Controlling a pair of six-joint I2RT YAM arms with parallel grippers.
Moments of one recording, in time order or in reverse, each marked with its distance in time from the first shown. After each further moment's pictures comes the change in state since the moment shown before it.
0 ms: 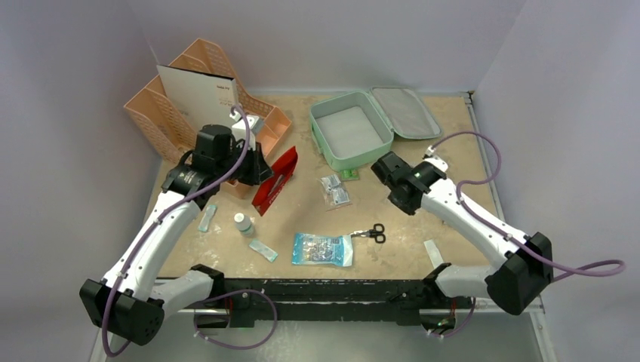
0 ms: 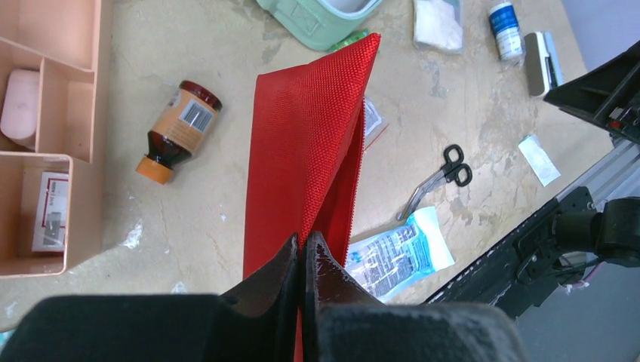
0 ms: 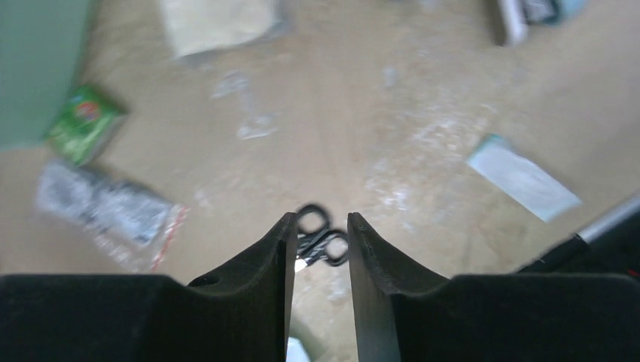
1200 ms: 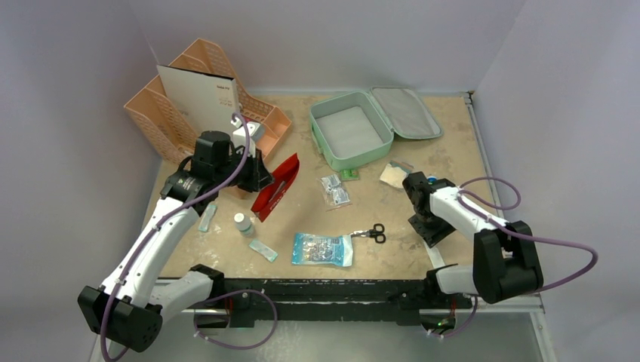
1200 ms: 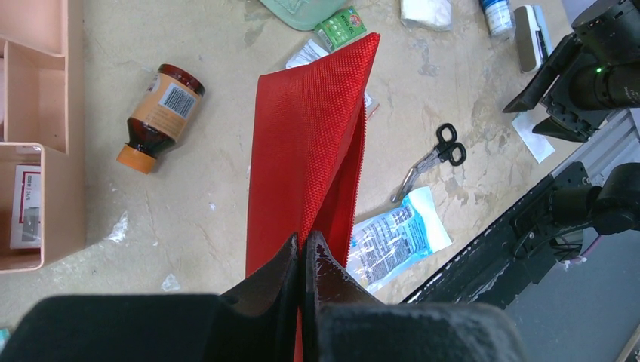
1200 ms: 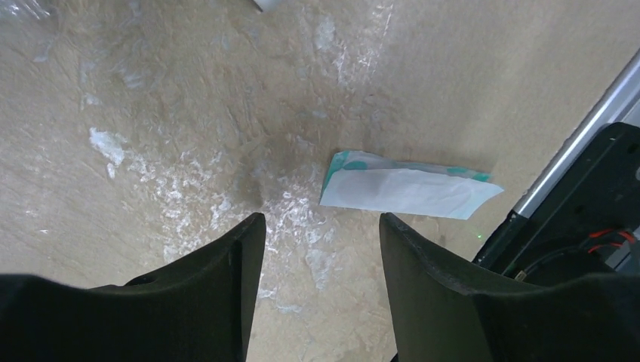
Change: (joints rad) left arm 0.000 -0.043 -0.063 -0.002 0.048 0.026; right arm -0.394 0.079 -0.379 0.061 -0.143 0.080
